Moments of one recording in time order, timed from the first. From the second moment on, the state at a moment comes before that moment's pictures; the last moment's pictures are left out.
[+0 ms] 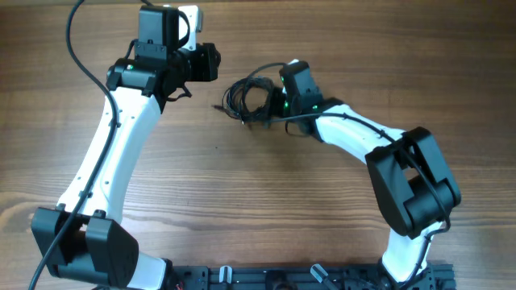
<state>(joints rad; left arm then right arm) -0.19 1.65 1.49 -0.66 0.19 -0.18 0.48 1.99 1.21 -0.06 -0.12 0.67</state>
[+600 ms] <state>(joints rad) -0.19 1.65 1.49 -0.67 0.27 -0.18 0.36 1.97 1.69 -0.49 -0.14 0.47</state>
